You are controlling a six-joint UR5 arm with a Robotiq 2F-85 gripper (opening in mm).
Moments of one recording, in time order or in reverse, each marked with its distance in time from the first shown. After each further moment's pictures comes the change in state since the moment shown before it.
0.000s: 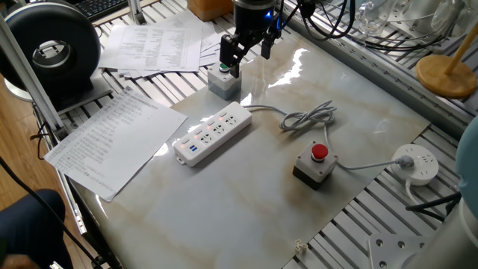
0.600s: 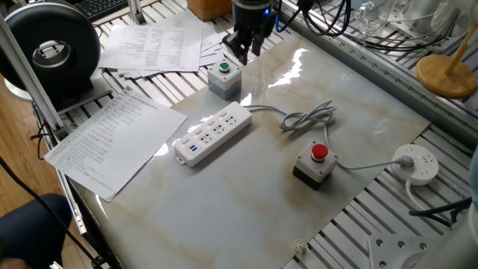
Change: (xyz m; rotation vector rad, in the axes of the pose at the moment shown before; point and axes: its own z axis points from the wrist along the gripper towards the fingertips) arm -0.033 -0.028 -0.002 0.131 -0.125 -0.023
